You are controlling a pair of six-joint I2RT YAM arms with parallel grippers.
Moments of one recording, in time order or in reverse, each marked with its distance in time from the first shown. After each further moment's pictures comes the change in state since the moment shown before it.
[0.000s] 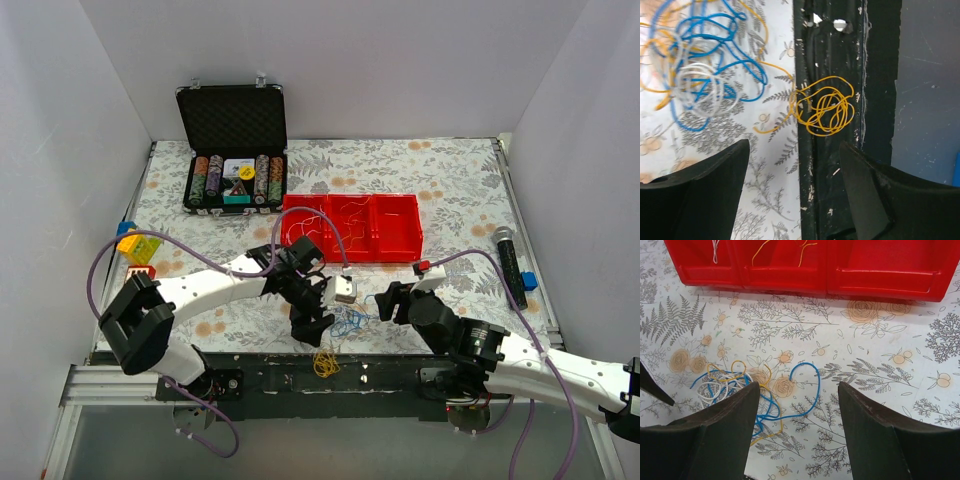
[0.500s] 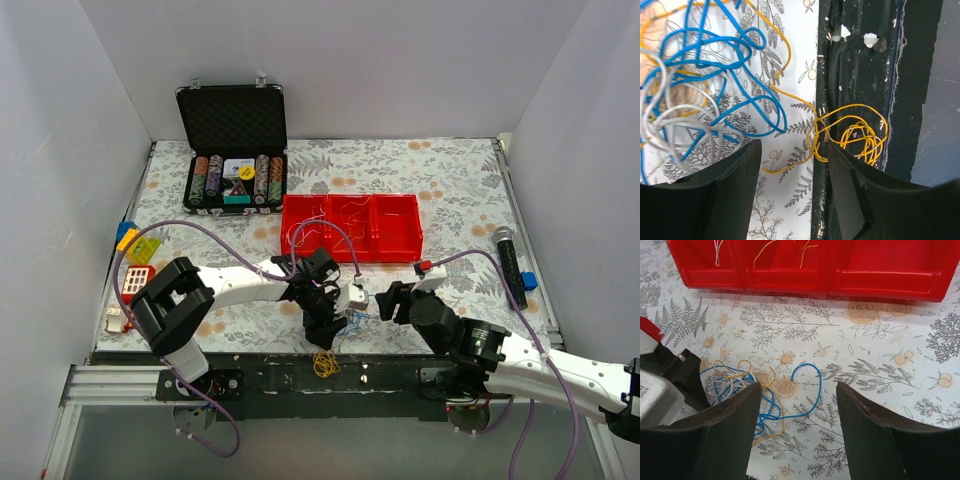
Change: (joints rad) left arm -0.068 0.173 -0.053 0.216 -0.024 -0.102; right arm 0.000 -0.003 0.000 0.000 0.001 0.007
